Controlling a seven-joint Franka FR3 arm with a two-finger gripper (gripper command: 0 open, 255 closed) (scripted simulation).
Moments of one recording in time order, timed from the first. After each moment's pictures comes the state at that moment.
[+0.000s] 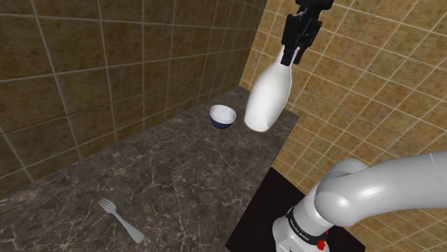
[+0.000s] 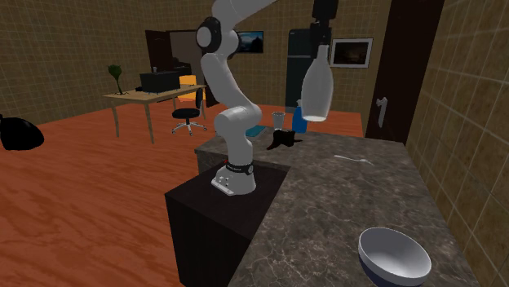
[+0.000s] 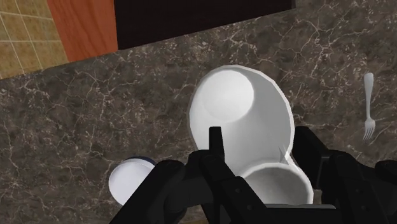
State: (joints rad) arm 0.00 -0.56 0.15 -1.74 0.06 1.10 0.13
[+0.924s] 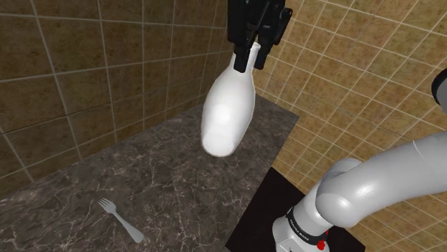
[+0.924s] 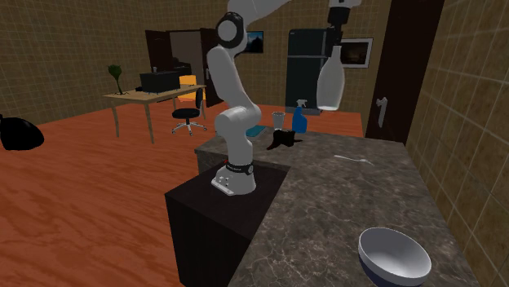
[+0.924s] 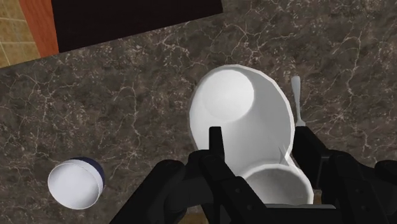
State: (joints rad) arm 0.04 -0.38 0.48 -1.54 0.20 1.12 0.54
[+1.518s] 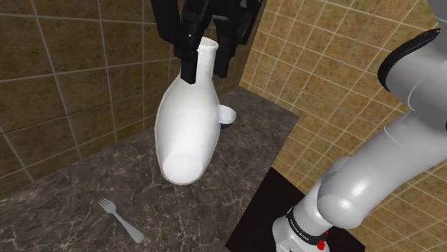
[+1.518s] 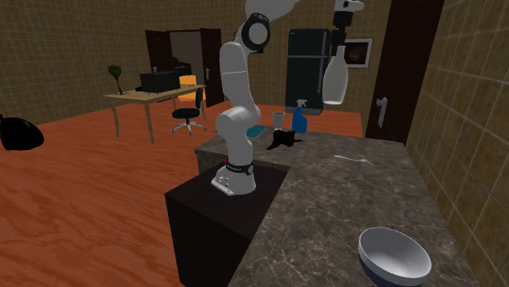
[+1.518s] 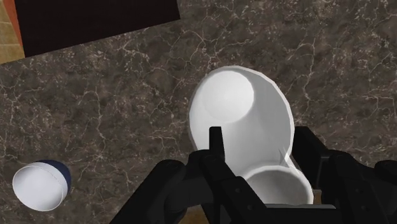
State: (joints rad) arm 0.10 -0.10 0.77 -1.28 0.12 1.13 0.88
